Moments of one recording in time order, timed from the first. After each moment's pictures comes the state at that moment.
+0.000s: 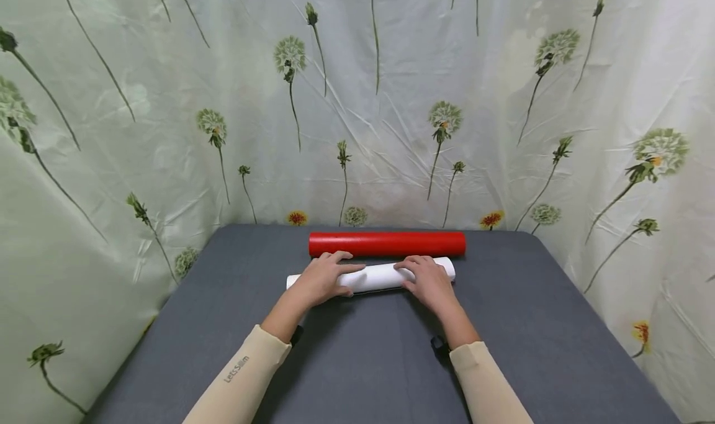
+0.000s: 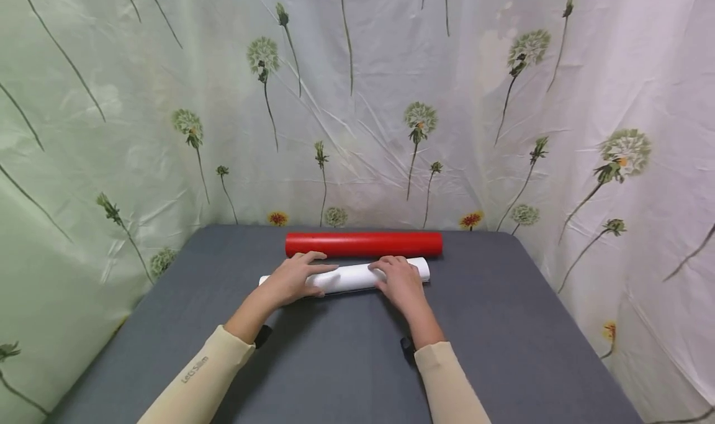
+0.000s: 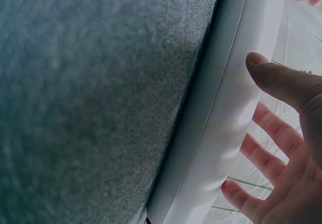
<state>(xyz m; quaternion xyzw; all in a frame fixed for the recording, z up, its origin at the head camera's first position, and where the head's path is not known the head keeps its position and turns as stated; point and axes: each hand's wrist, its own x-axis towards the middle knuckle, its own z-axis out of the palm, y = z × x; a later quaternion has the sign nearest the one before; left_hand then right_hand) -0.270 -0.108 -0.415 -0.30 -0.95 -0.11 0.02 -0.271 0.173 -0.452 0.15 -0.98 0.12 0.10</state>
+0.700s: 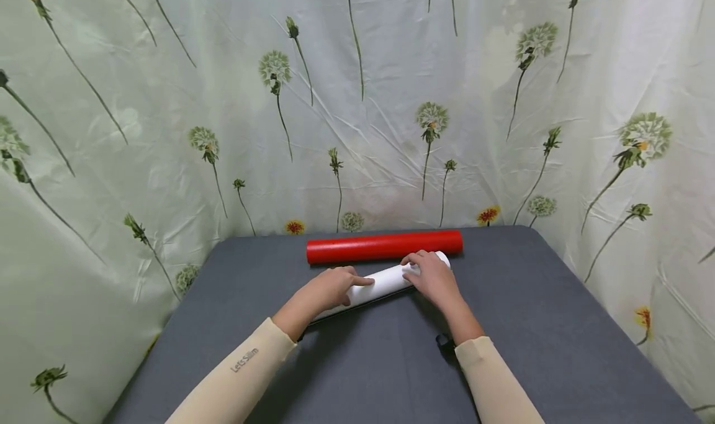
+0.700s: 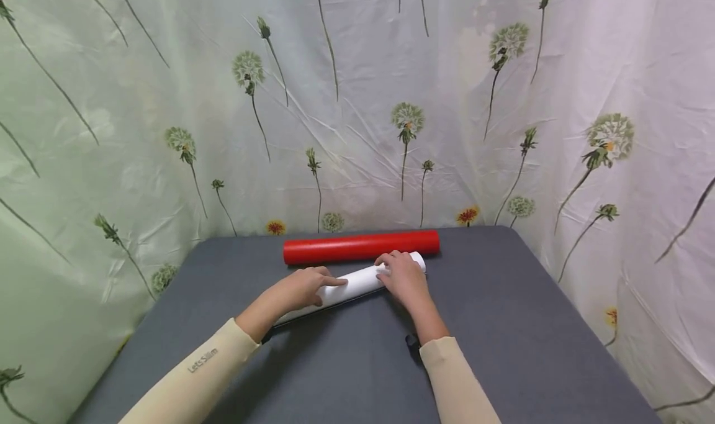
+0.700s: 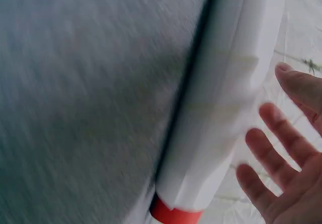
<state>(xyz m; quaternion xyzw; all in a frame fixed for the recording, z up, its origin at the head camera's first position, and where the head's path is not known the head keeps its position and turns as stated) -0.272 -0.071 -0.404 -0.30 -0.95 -0.02 -0.09 -0.270 0.190 -0.437 0.11 -0.96 0.22 0.11</state>
